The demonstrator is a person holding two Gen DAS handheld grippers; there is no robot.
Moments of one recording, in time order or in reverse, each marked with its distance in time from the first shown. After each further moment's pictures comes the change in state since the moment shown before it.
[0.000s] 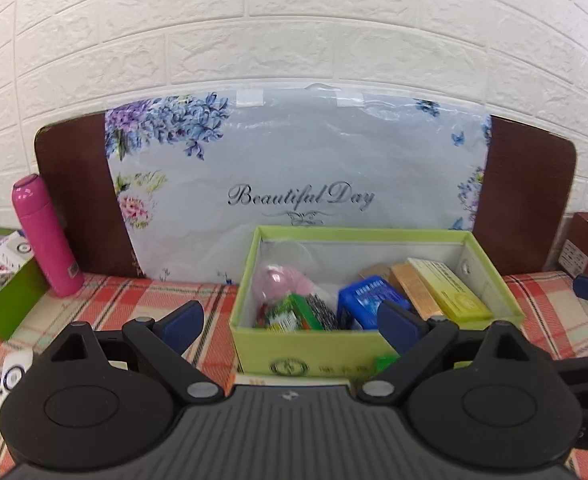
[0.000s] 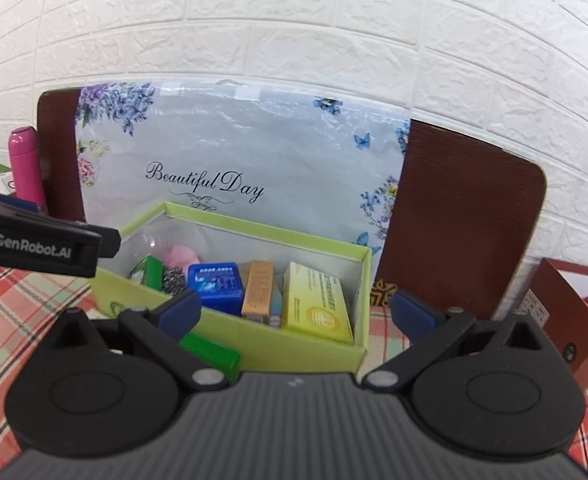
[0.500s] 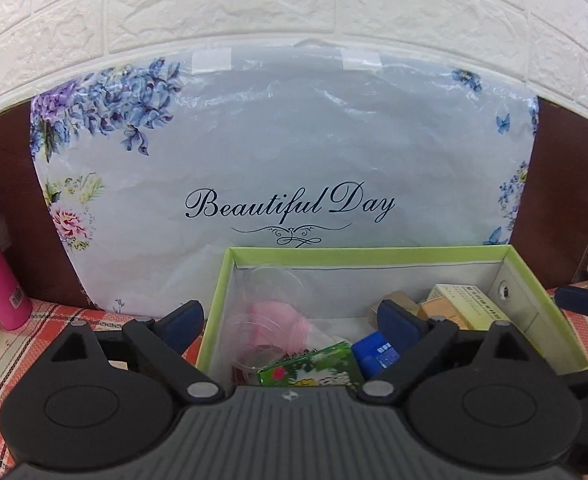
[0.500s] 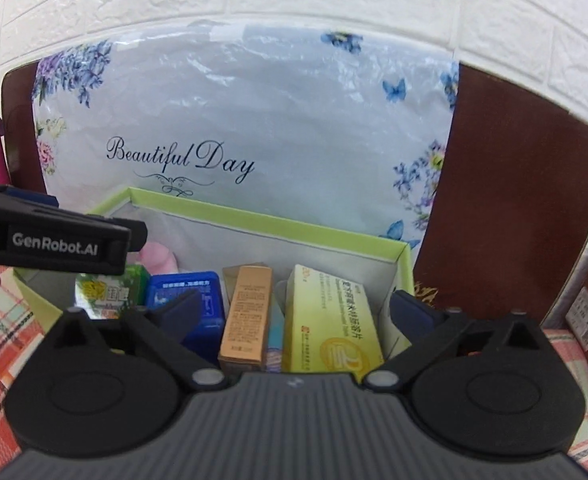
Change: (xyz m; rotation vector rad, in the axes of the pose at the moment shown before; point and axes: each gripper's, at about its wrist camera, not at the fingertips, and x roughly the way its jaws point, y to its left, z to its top) left arm 0.110 0.002 0.029 0.026 0.002 -0.034; right arm 0.111 -0.007 0.013 0.005 0.058 0.010
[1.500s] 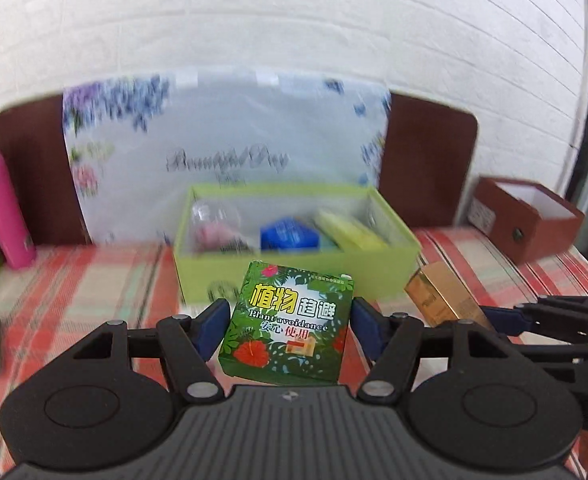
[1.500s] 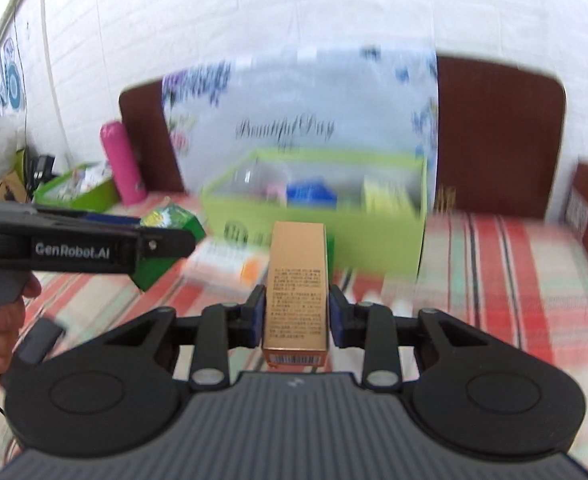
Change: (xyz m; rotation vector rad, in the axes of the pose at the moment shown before) left arm -0.157 -0.010 -0.056 0.022 0.011 -0.180; right arm -0.183 0.001 -0.062 0.101 0.038 0.248
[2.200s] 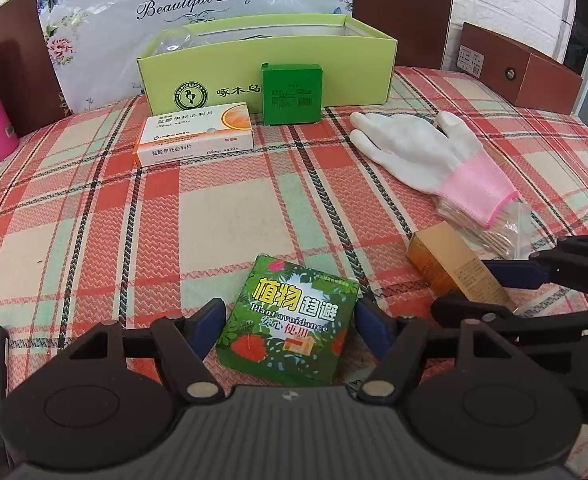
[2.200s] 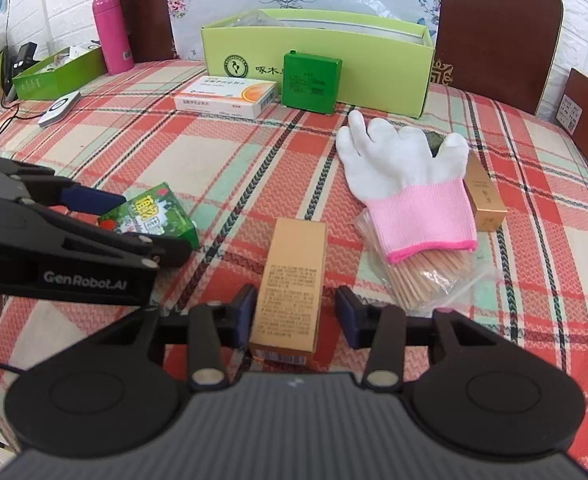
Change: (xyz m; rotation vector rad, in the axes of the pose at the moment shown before) left arm 0.001 -0.023 -0.141 0.087 0.314 -0.011; right arm -0.002 0.032 -0.118 -0.047 0.297 -0.096
